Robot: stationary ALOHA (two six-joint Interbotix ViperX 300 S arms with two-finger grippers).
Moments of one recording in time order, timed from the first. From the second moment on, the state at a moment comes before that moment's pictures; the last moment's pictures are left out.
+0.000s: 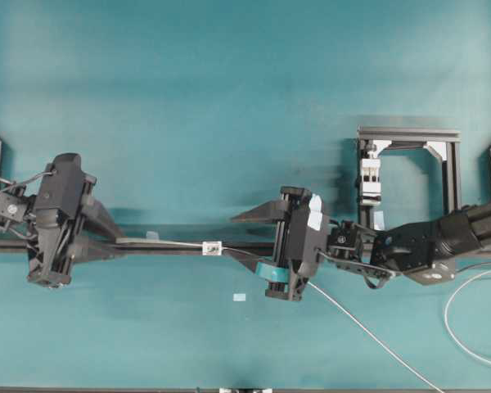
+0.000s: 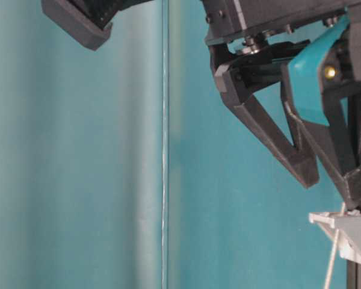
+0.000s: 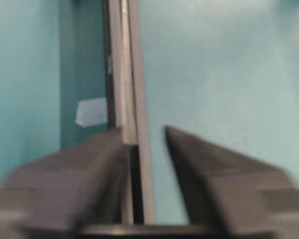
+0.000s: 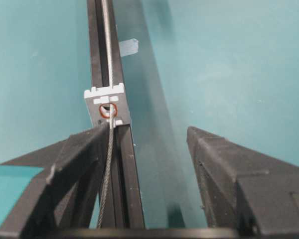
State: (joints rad) left arm -0.38 -0.24 1.21 -0.06 -0.39 -0.36; right arm 0.39 0.39 0.64 0.77 -0.75 -0.19
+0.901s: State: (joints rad) left arm -0.25 -0.32 1.21 -0.05 -0.39 -0.25; right arm 0.35 0.24 0.76 0.77 -0.74 -0.23
